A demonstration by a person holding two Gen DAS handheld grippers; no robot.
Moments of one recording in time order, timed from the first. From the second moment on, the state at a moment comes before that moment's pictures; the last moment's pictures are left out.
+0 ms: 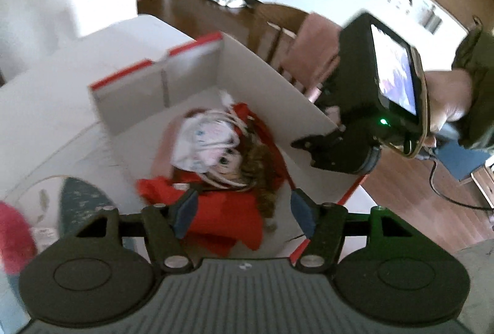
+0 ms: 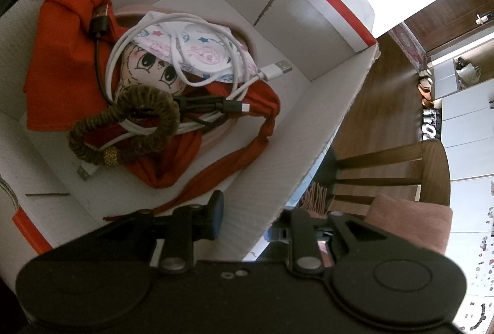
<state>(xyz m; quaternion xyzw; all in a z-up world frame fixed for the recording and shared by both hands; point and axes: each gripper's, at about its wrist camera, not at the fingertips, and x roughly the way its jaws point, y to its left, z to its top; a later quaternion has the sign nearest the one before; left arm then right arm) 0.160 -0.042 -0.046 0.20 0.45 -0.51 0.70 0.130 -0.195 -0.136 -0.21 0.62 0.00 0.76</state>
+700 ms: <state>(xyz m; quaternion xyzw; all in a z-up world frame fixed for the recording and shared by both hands) 0.243 0.141 -0.035 0.13 0.46 -0.29 0.83 0.133 -0.195 -0.136 -0.21 0.63 -0.01 0.75</state>
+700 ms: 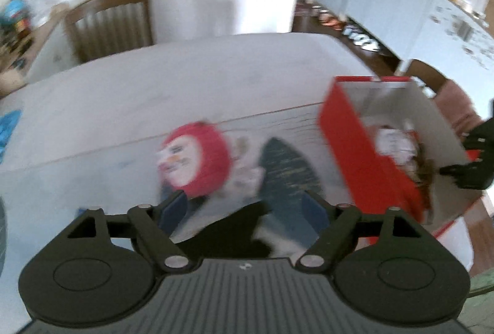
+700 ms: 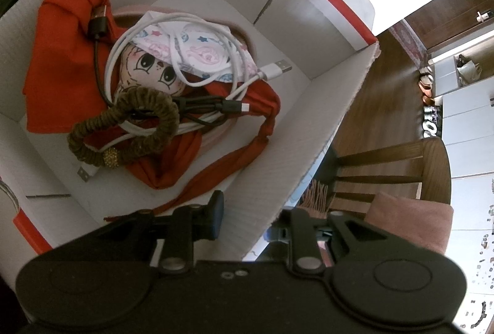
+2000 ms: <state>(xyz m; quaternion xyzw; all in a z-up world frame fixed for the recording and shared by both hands) 0.358 0.278 -0.175 0.15 0.53 -0.19 0.82 0.142 -0.188 -0.144 -0.19 0.65 -0.06 0.74</state>
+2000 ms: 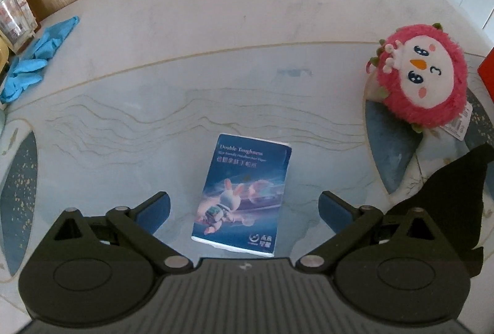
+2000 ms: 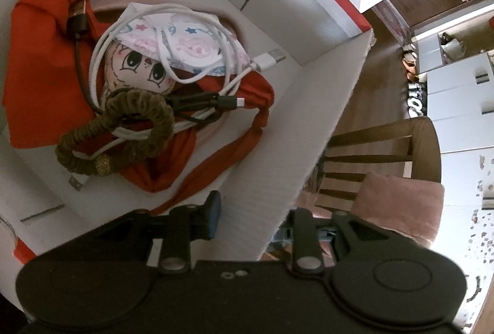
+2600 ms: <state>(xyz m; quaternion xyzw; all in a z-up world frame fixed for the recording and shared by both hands) 0.347 0.261 -0.163 0.16 0.53 -0.16 0.82 0.136 -0.186 -0.143 -0.20 0.64 -0.05 0.74</state>
